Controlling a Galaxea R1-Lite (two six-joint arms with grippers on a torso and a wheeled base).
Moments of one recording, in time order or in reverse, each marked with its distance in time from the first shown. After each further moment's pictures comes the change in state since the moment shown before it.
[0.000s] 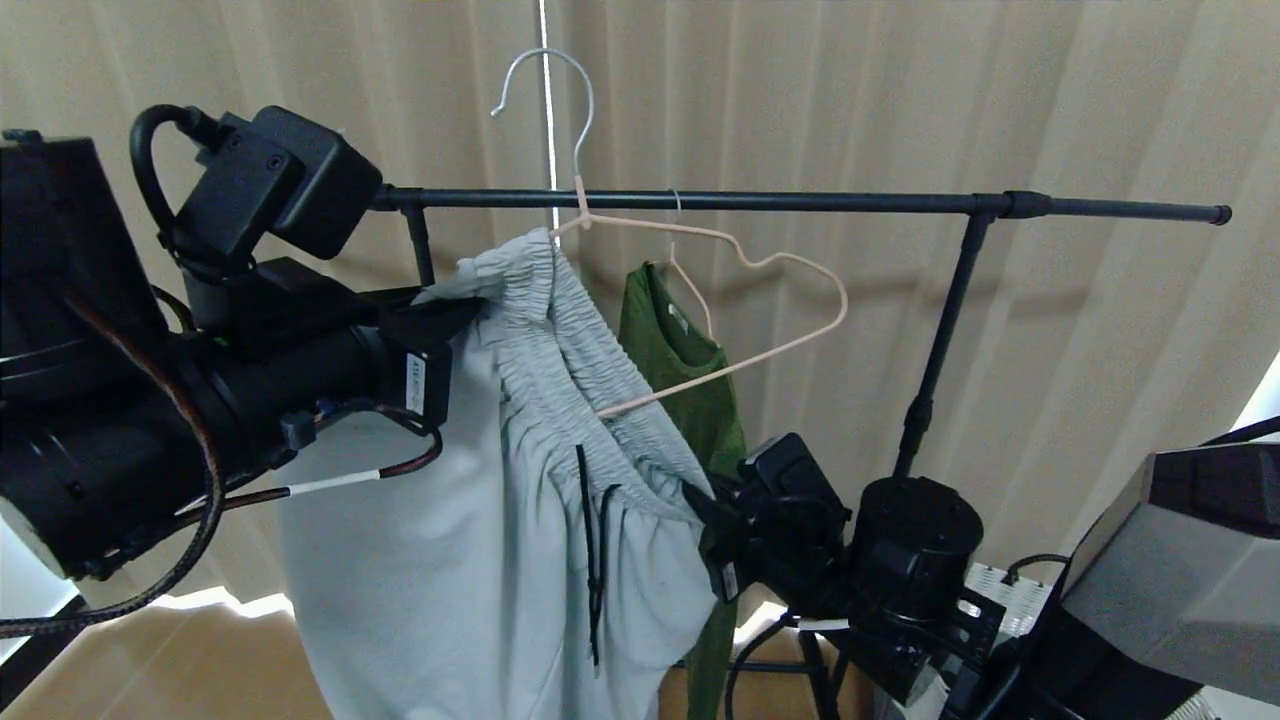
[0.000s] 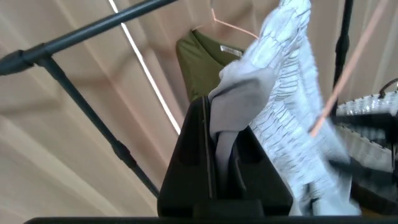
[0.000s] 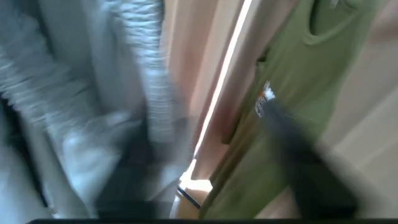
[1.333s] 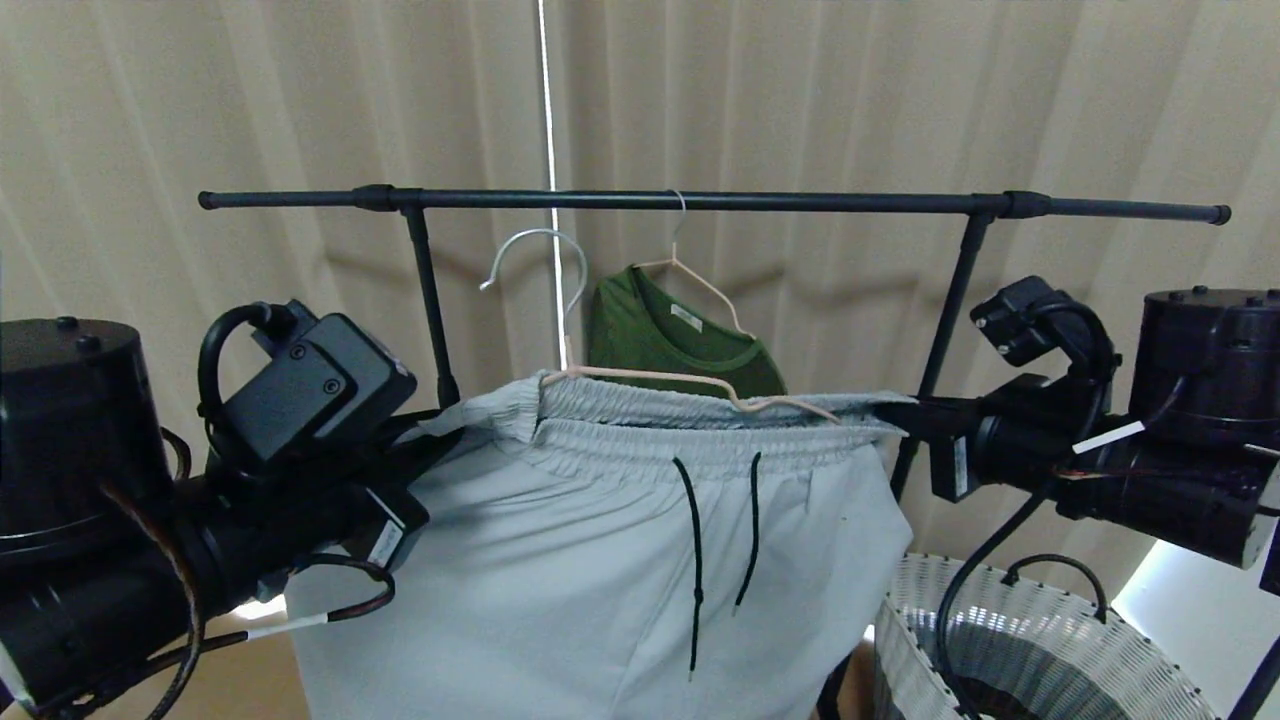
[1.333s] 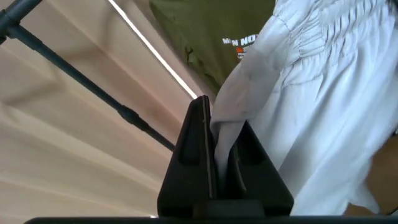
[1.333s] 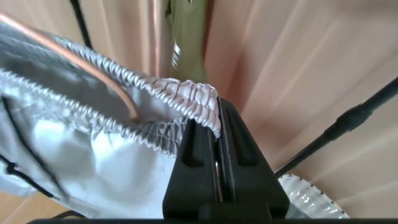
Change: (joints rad) left arm 0.027 -0.051 0.244 -0.006 -0.038 0.222; right arm -0.363 -0.562 -0.157 0.923 0.210 0.033
